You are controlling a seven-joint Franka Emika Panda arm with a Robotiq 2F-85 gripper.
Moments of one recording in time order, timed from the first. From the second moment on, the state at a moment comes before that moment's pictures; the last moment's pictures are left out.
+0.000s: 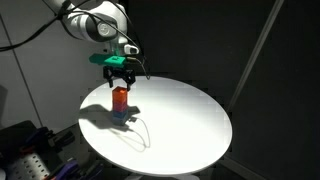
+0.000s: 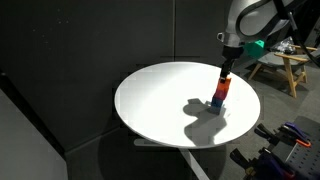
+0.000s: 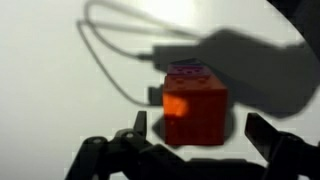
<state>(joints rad) -0.01 -0.02 -0.04 -2.43 -0.09 2.42 -0.30</state>
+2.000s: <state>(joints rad) 0.01 -0.27 0.01 -2.47 -0.09 2.20 -0.14</state>
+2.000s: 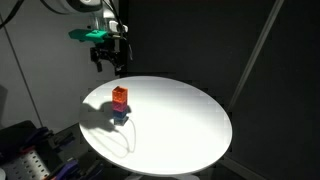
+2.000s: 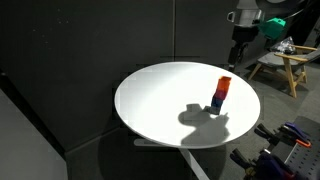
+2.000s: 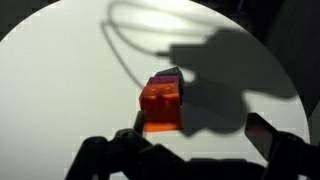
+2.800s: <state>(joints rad) 0.01 -0.38 0.04 -2.56 -0.10 2.20 0.01</state>
